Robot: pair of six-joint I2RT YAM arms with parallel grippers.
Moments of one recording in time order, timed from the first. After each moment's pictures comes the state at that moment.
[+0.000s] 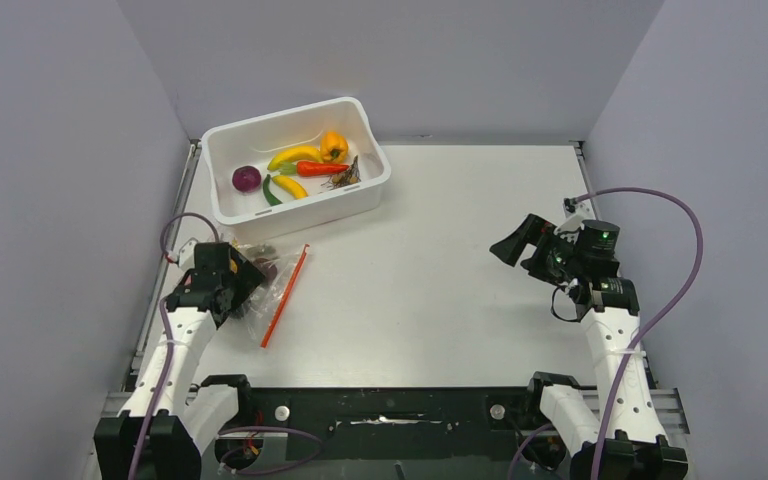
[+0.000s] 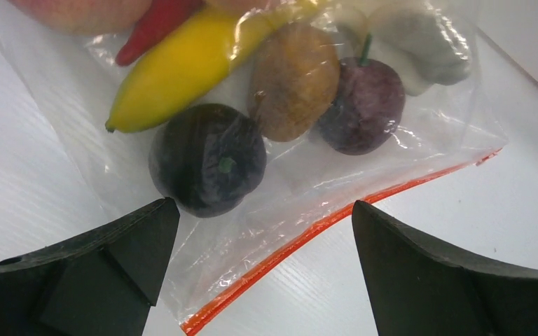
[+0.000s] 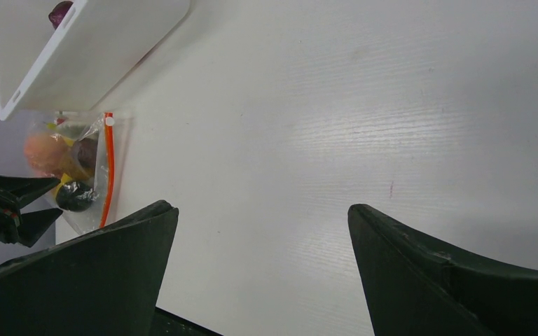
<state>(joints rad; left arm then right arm) 0.00 0.95 0.63 -0.63 -0.23 -0.79 -0.13 0.87 0.80 -0.58 -0.49 0.41</state>
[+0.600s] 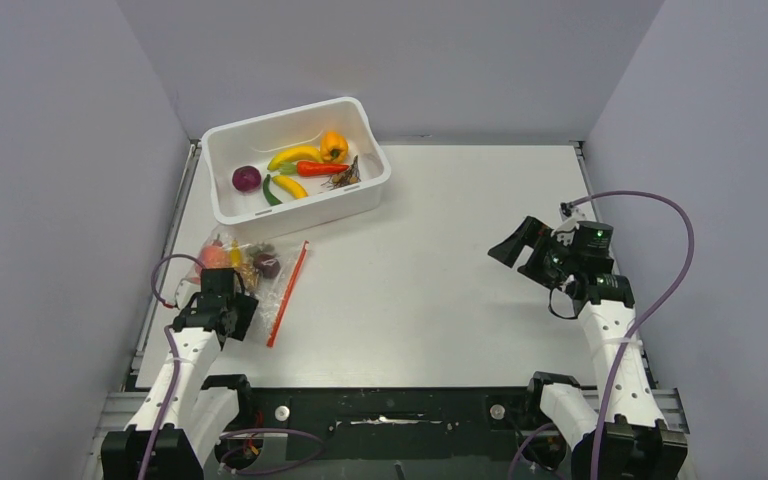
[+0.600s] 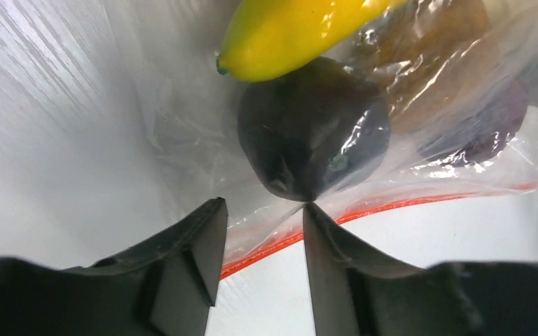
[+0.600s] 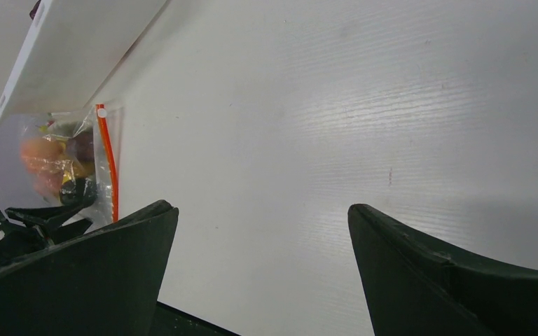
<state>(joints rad) 0.02 0.86 0.43 -0.63 -0.23 -1.19 -0.14 0.92 0.77 -0.57 -0.49 0.44</state>
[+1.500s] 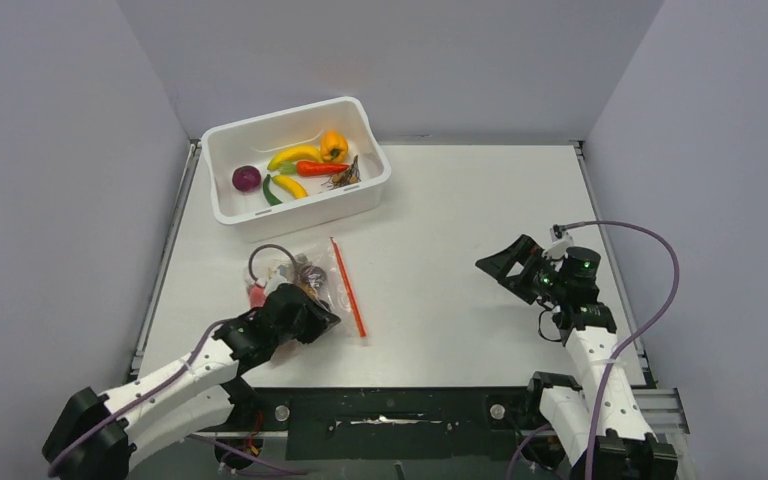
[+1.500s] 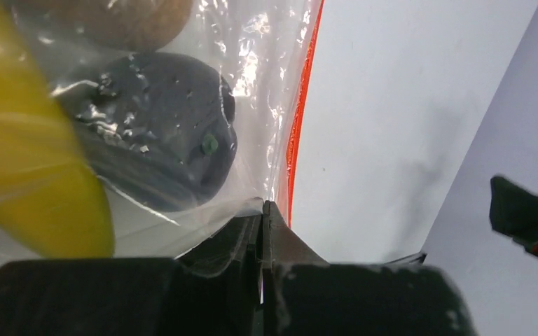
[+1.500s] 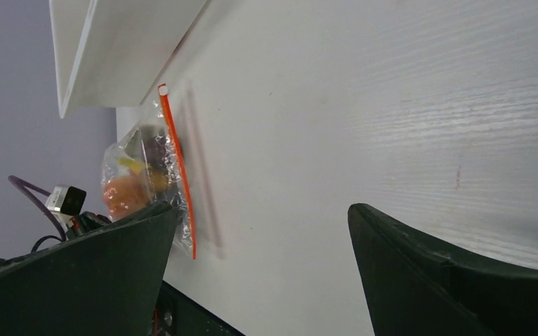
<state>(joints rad) -0.68 0.80 0.34 -0.30 -0.10 -1.34 -0.13 0.78 0.49 -0.29 -0.59 0.62</state>
